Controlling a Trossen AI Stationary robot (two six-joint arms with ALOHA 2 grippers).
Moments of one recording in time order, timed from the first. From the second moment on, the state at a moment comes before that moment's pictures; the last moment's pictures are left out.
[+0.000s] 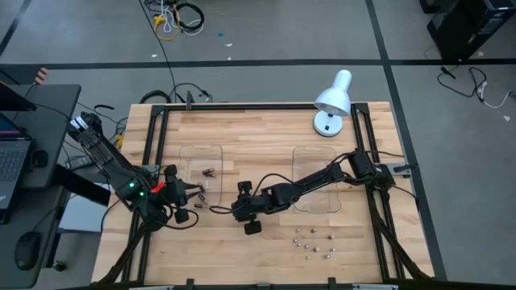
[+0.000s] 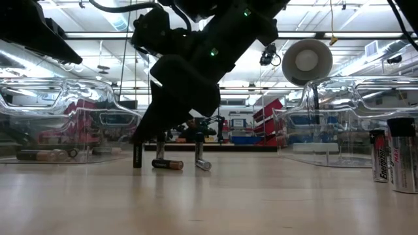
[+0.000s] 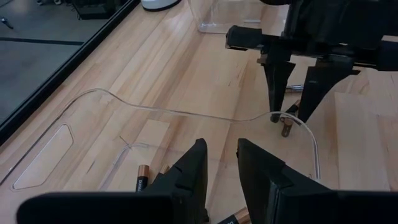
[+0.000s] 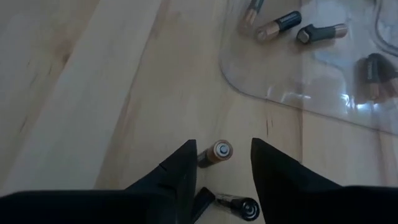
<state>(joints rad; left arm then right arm) -0.84 0.96 0.63 -0.72 -0.95 -0.84 0.25 2.21 1.55 -0.19 0.20 -0.07</state>
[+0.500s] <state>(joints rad) -0.84 0.96 0.63 -0.72 -0.95 -0.84 0.24 2.21 1.55 -0.19 0.16 -0.10</state>
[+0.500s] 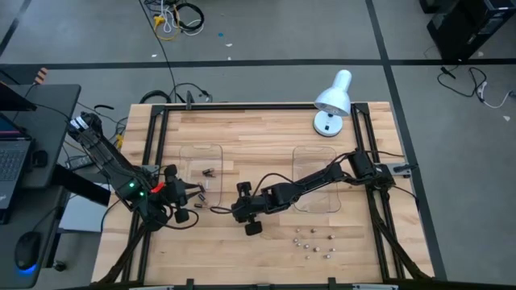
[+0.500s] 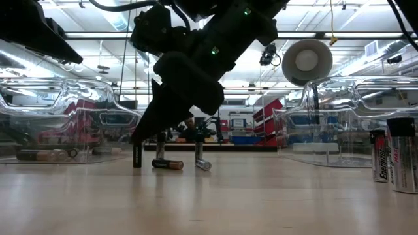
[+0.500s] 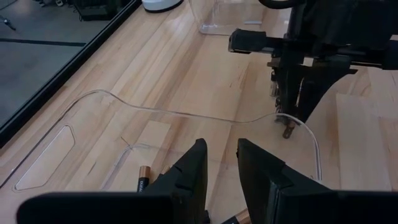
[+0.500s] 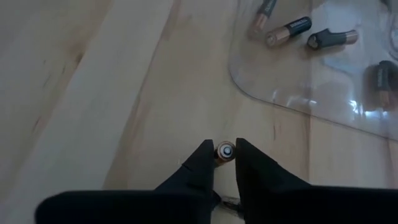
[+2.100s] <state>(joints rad) -0.85 0.94 0.63 -0.10 -1.29 -0.08 0.11 2.09 1.55 0.16 0.11 0.00</state>
